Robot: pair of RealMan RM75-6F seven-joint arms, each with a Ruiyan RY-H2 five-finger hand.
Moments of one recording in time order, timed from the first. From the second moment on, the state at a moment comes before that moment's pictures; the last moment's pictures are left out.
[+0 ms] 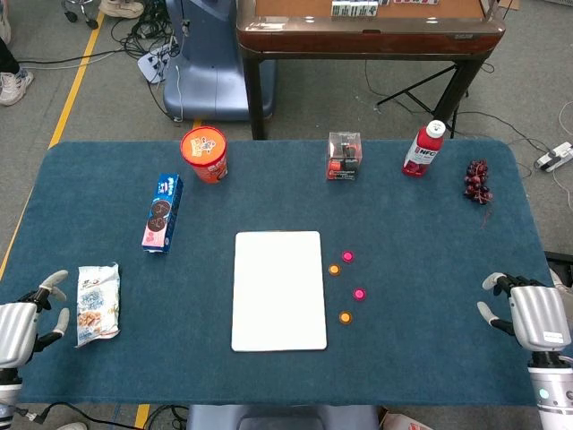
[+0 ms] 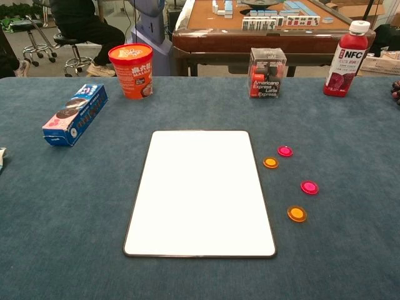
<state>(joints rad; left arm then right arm) -0.09 -1.15 -0.05 -1.59 1.52 1.52 0.00 0.07 -1.17 0.08 -1.59 -1.49 1.51 -0.10</state>
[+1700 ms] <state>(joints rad) -0.03 -1.19 -0.01 -1.48 1.52 1.54 -0.09 0.50 -1.46 0.13 -1.61 -1.09 0.97 -0.57</state>
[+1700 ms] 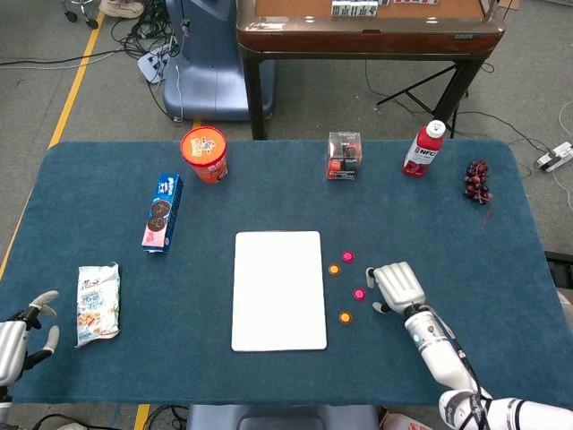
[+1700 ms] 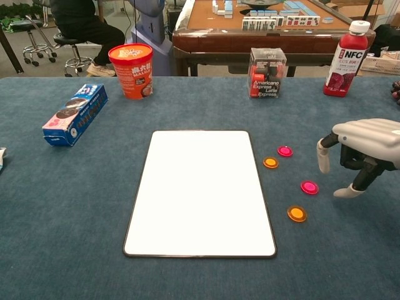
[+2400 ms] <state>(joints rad) -0.01 -1.21 -0.01 -1.46 1.52 1.54 -0.10 0.63 -1.45 0.11 -1.66 -0.85 0.95 -0.72</state>
